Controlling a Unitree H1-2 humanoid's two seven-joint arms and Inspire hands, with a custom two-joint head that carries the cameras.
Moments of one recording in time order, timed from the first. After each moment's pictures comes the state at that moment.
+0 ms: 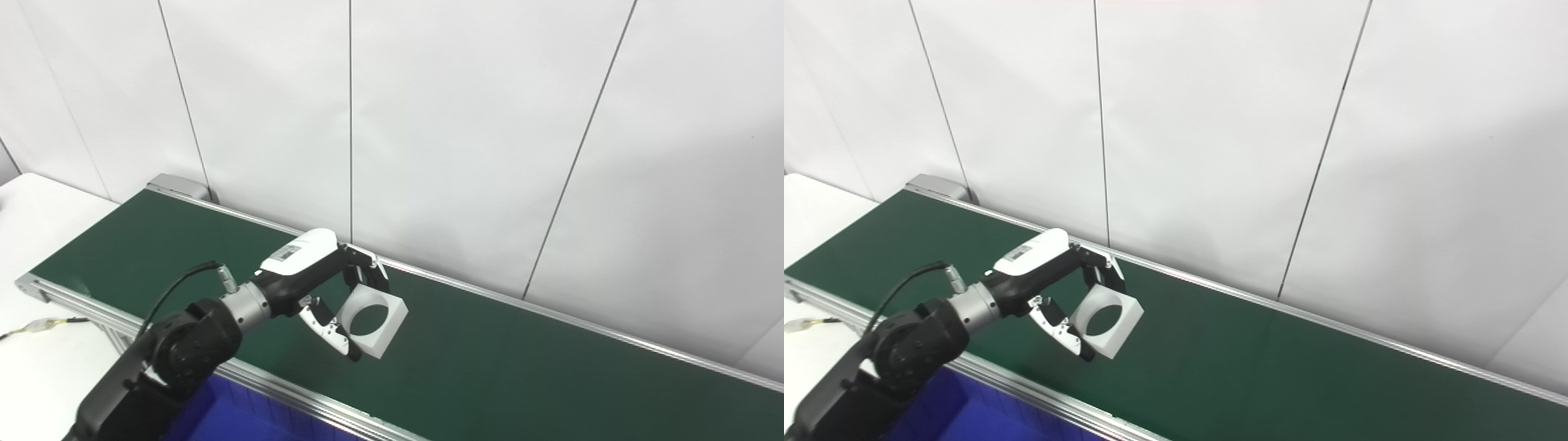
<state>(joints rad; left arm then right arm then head) -0.21 0.54 -0.11 -0.29 0.37 -0.05 -0.37 0.43 -0.04 0.17 -0.12 -0.10 -0.40 0.03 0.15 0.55</state>
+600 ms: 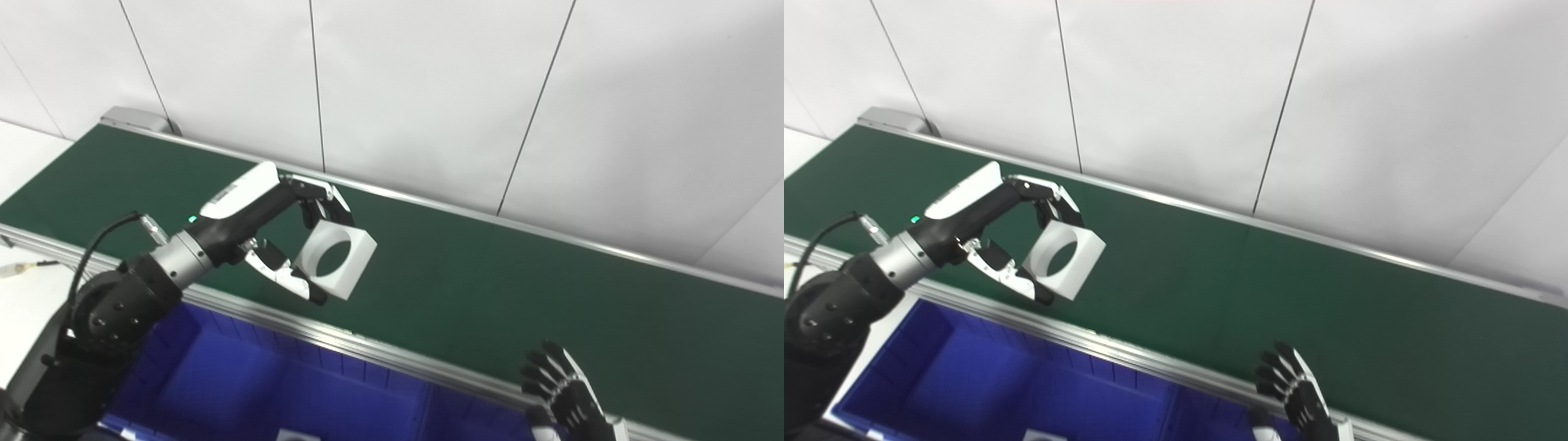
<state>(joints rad) -0.10 0.56 -0.02 -0.45 0.22 -0.03 -0.42 0.45 -0.02 0.18 -0.25 -0.11 -0.31 0.03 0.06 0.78</state>
